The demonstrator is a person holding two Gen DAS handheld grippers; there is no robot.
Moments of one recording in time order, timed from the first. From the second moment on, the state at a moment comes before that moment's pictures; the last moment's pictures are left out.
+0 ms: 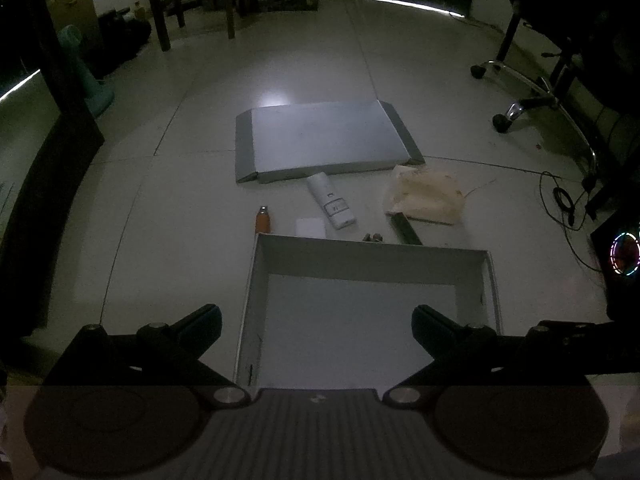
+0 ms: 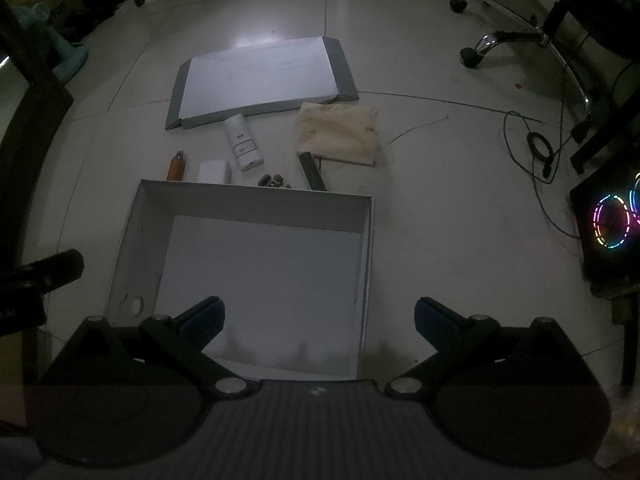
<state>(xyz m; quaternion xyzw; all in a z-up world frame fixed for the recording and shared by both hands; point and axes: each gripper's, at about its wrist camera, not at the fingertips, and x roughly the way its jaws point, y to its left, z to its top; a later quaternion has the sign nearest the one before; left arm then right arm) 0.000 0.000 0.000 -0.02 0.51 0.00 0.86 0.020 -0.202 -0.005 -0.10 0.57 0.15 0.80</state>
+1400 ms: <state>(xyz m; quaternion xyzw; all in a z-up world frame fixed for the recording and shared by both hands) 0.023 -0.013 0.036 -0.06 0.53 0.03 0.84 0.059 -0.214 0.047 -0.07 0.55 0.14 0.82</state>
